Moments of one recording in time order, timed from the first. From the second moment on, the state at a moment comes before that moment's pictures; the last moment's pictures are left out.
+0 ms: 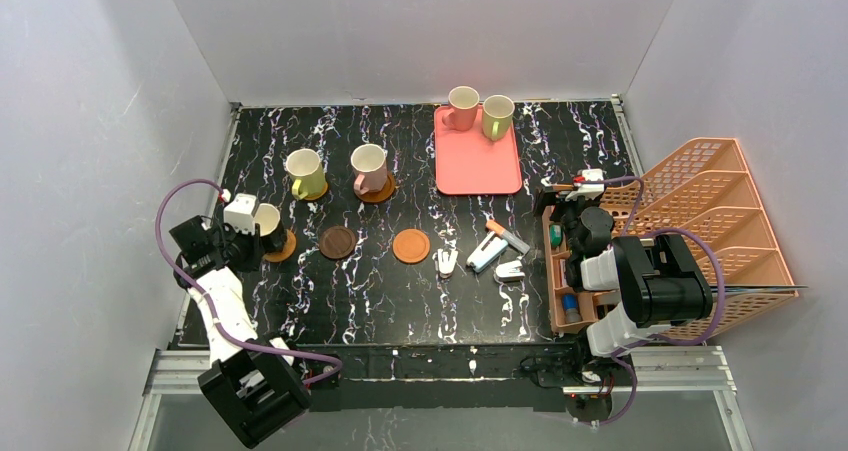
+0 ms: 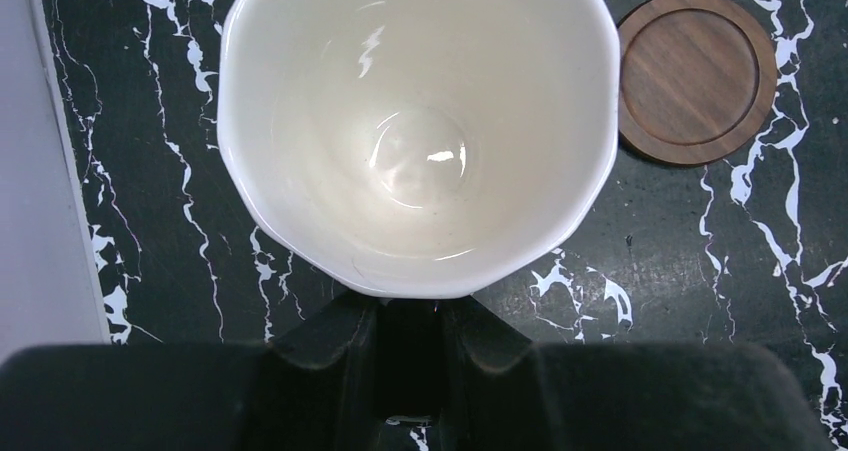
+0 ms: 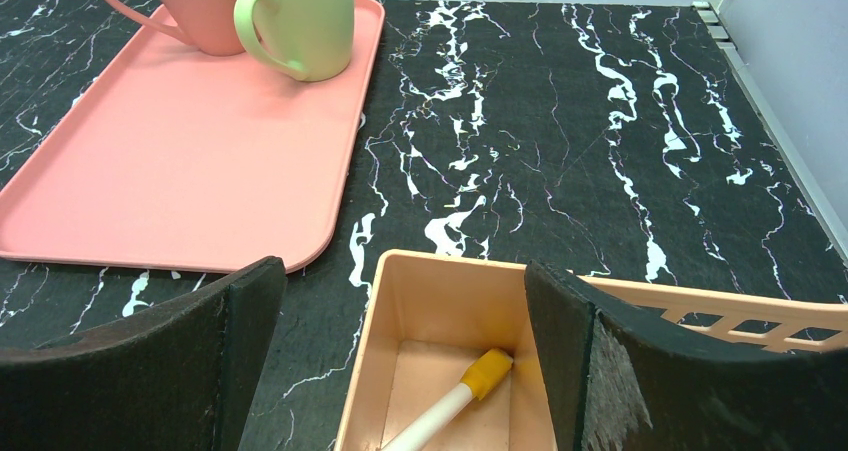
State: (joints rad) left arm 0.62 0.95 0.61 -0.54 0.56 0.62; right arm 0.08 1.56 0.27 1.25 -0.02 0.02
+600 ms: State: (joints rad) left arm 0.62 1.02 0.60 -0.50 0.55 0.63; right arm 0.08 1.56 0.27 1.25 -0.02 0.02
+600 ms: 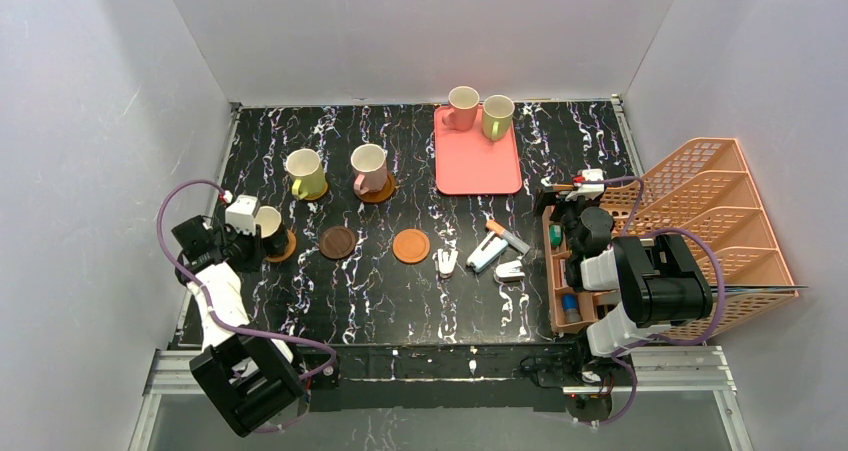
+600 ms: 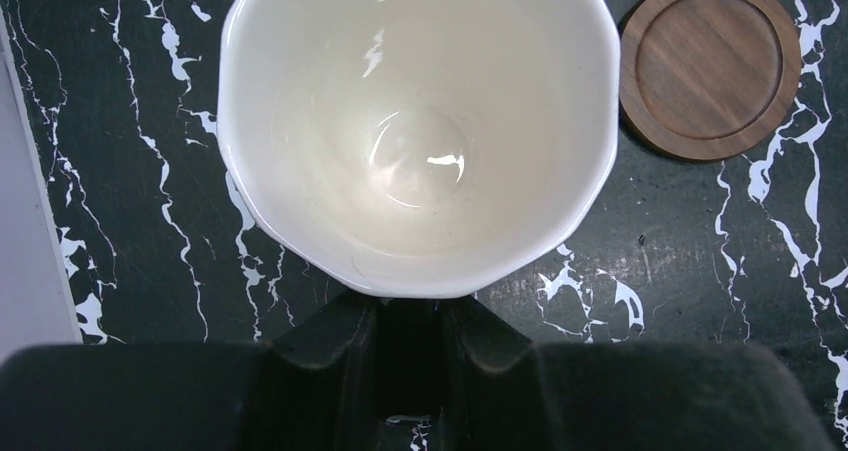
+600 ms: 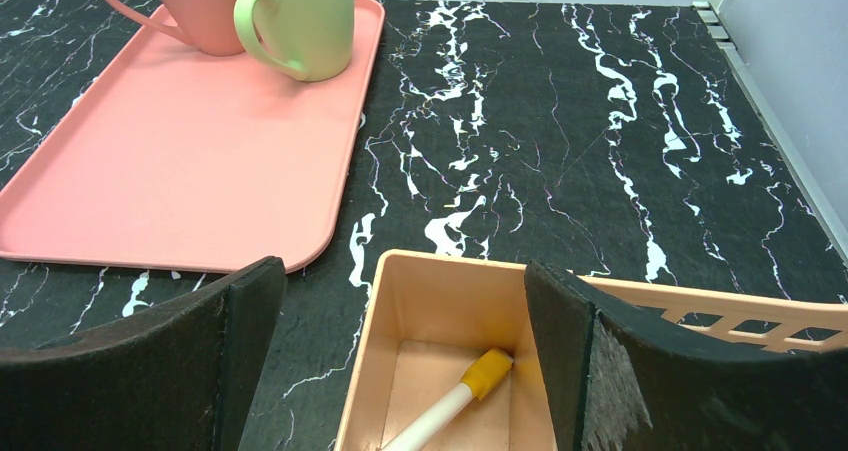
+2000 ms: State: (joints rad) left arm 0.62 1.04 0.57 -0.46 0.57 0.64; right arm 0.08 1.56 0.27 1.25 -0.02 0.02
